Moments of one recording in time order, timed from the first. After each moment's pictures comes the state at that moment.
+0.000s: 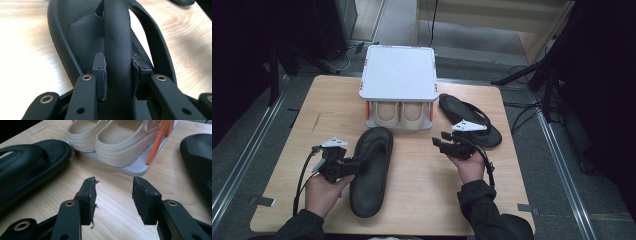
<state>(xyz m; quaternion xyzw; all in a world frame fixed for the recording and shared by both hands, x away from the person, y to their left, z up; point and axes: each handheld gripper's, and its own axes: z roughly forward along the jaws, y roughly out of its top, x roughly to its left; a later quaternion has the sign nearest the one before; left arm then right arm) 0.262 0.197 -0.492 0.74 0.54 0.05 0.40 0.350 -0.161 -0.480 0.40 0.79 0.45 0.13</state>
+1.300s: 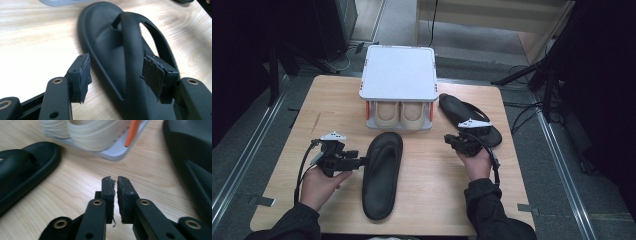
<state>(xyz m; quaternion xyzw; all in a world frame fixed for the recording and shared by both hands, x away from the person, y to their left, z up) 0.280 0.219 -0.490 0.75 0.53 0.04 0.40 0.372 -0.187 -0.497 0.44 0.79 0.41 0.12</state>
